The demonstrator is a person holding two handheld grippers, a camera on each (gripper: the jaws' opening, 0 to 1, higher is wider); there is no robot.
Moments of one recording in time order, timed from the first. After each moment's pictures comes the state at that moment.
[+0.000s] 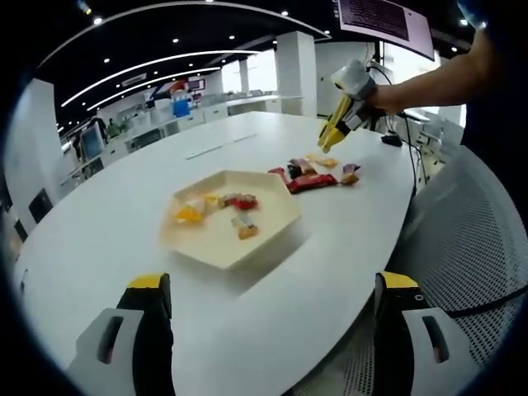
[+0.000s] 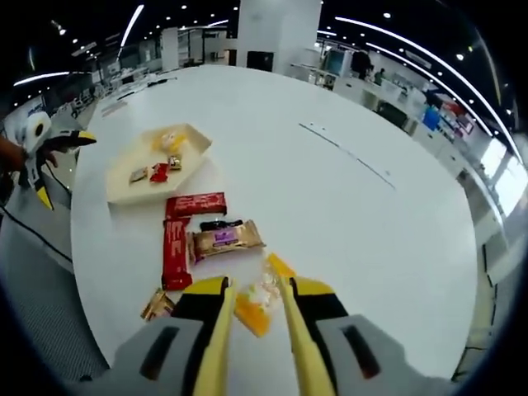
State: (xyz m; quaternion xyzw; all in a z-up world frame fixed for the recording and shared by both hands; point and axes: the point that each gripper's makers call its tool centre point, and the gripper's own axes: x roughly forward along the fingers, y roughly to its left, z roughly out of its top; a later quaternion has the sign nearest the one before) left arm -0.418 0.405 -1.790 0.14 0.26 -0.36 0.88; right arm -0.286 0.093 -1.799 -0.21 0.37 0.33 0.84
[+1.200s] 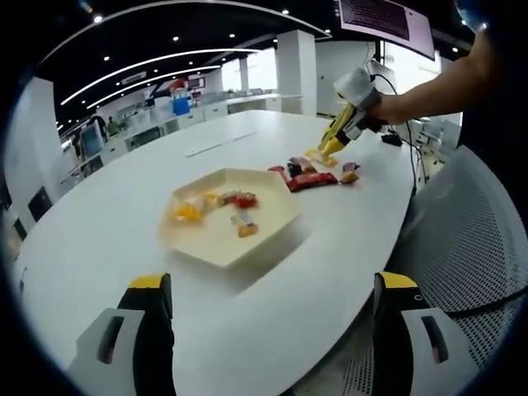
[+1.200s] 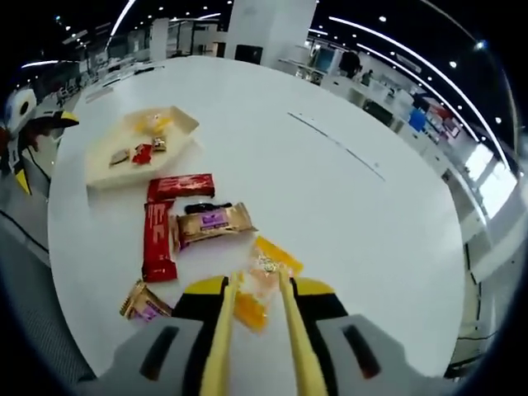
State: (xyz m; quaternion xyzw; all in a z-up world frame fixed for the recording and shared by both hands) left arm -0.418 0.405 -1.790 0.14 0.26 -0.36 0.88; right arm -0.288 0.079 -1.818 -0.24 0.37 0.28 0.85
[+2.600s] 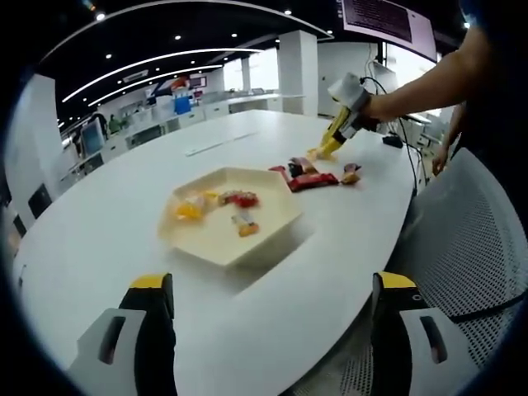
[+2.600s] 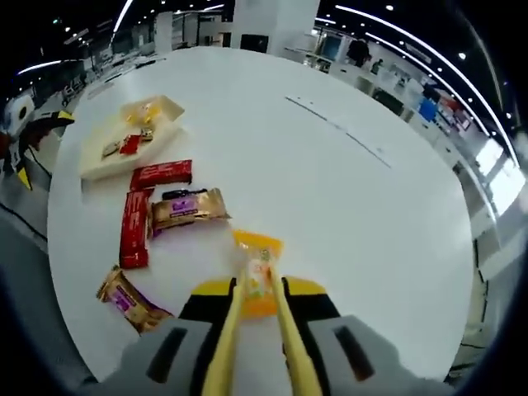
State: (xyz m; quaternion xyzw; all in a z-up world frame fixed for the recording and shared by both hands) left arm -0.418 0.405 -1.790 0.13 0.27 -0.36 0.88; right arm -0.269 0.057 -1.829 -0.23 0.41 0.30 0.83
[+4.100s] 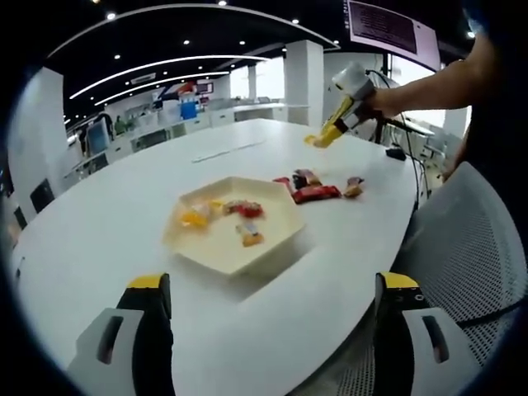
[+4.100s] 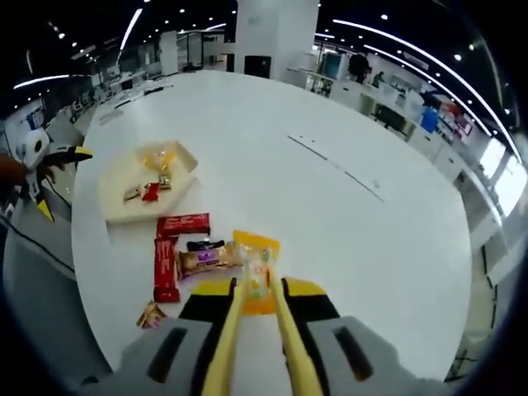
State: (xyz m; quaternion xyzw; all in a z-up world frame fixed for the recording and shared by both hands) left arm -0.413 0.405 -1.781 0.11 0.25 -0.36 0.89; right arm -0.260 0.088 -1.760 -0.21 0.36 0.33 0.85
